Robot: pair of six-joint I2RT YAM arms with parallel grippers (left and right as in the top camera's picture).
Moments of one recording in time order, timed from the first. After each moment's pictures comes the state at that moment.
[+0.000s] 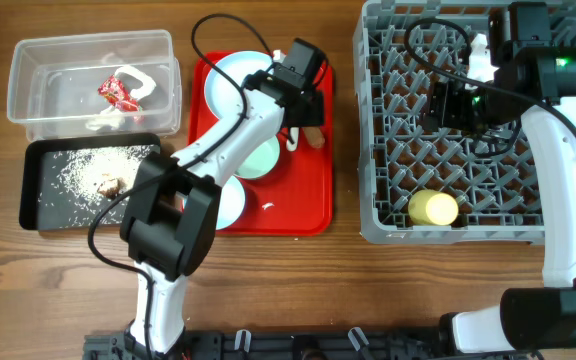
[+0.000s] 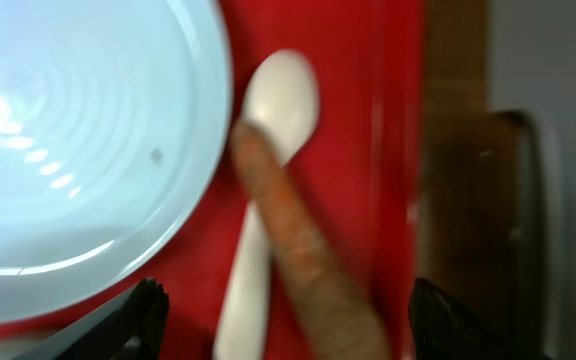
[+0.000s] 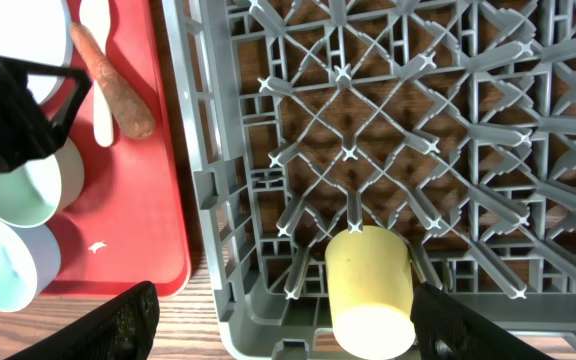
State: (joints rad) left arm -0.55 2.12 1.68 -0.67 -0.08 -0.53; right arm 0.02 1.63 1.74 -1.42 -0.14 0.18
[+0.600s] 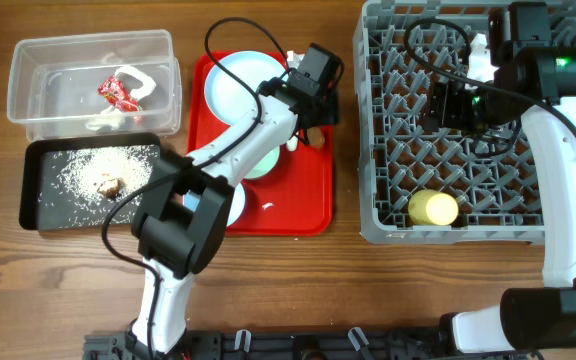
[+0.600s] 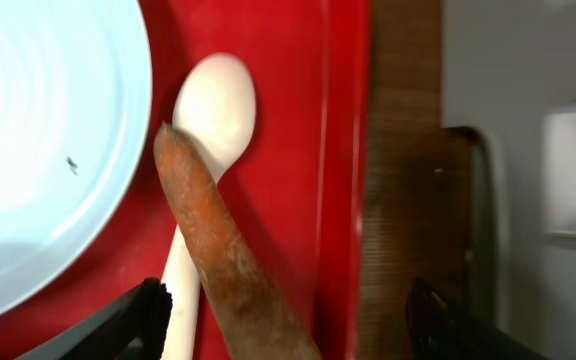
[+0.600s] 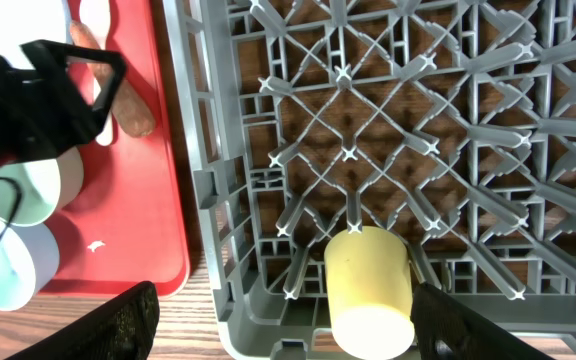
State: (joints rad) left arm -0.59 2.17 1.68 -0.58 -0.08 -0.62; right arm 0.02 1.63 1.74 -1.42 -0.14 0.17
